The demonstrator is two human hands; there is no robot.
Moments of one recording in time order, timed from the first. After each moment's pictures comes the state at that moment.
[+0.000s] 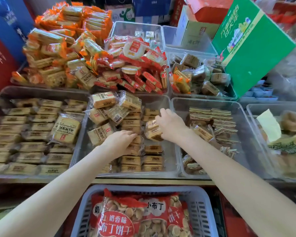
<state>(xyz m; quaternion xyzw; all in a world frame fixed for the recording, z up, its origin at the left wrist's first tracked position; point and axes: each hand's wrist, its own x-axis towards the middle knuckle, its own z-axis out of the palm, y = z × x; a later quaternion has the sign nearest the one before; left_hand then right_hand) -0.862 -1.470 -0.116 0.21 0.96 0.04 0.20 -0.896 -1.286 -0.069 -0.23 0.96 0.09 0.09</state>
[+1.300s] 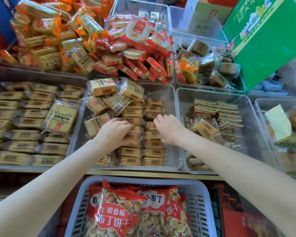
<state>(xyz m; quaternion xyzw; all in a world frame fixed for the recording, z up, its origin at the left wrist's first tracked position) -0.862 -1.483 -0.120 0.22 0.97 0.02 0.13 -0.899 -1.283 -0.121 -0.34 0.91 0.19 0.12</state>
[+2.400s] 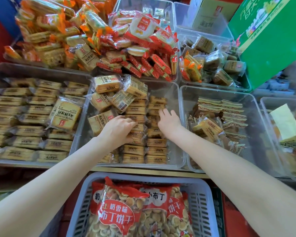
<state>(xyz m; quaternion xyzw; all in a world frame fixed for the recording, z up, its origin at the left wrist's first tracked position) -0.862 -1.483 -0.127 0.22 0.97 0.02 0.12 -0.910 -1.301 -0.139 -0.27 0.89 0.31 0.20</state>
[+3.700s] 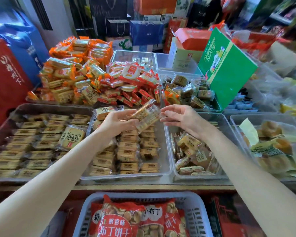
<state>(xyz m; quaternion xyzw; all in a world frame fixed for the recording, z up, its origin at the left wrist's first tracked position) -0.851 -1.469 -0.014 0.01 0.76 0.65 0.10 -0.868 -1.235 0.014 -0.06 0.74 -0.65 0.18</state>
